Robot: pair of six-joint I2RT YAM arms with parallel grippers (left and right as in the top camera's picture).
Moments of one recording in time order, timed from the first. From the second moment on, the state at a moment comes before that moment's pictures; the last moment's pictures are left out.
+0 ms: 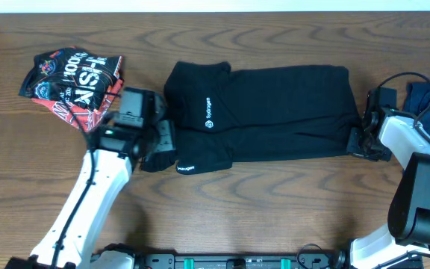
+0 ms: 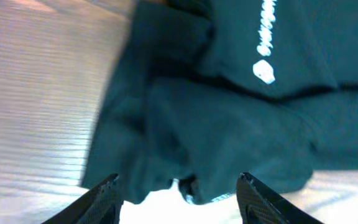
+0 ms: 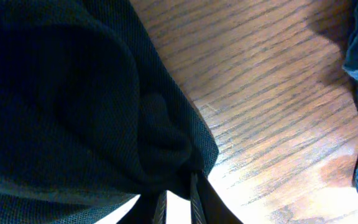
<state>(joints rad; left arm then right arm) -0.24 1.34 0.98 -0.78 0.06 -0.34 -0.20 1.77 0.97 -0.67 0.22 0.15</state>
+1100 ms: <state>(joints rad) -0.67 1.75 0.98 -0.42 0.08 -0.34 -0.21 1.77 0.97 -0.67 0.22 0.15</state>
